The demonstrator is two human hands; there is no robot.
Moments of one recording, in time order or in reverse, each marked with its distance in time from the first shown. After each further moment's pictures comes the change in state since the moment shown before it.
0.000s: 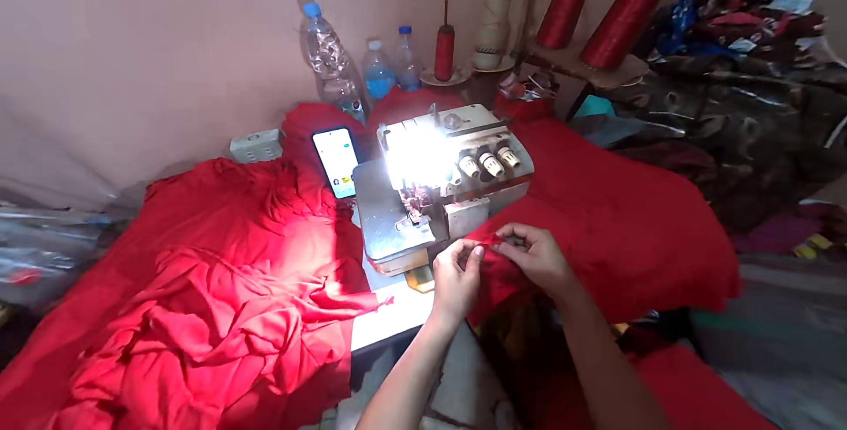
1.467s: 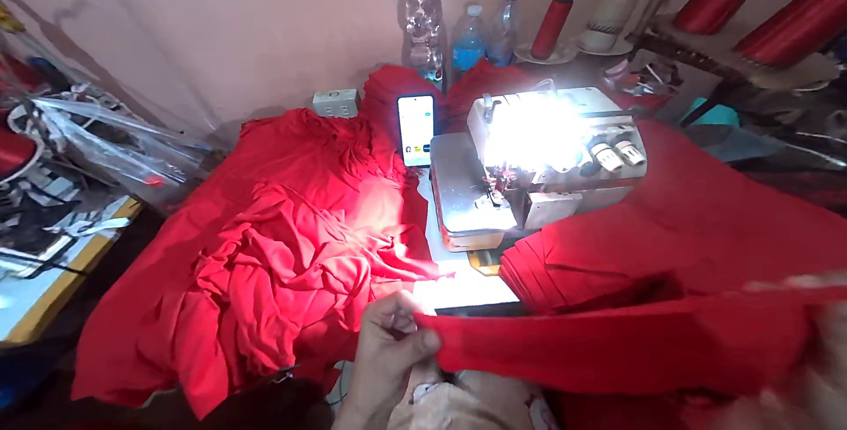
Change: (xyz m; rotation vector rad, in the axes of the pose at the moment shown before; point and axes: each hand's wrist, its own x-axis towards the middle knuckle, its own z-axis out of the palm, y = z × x) left_hand -0.118 0.043 -0.145 -0.510 0.086 0.214; right_hand -0.049 -0.092 -0.029 0.059 0.356 -0.417
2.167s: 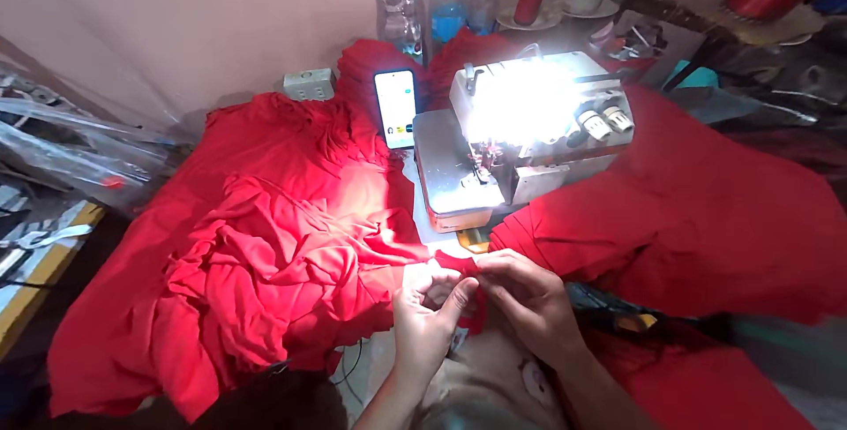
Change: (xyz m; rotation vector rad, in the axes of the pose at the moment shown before) left_hand 0.004 -0.034 0.041 0.357 0.254 -0.105; right_hand -0.076 0.022 0.124 0.247 -0.406 0.224
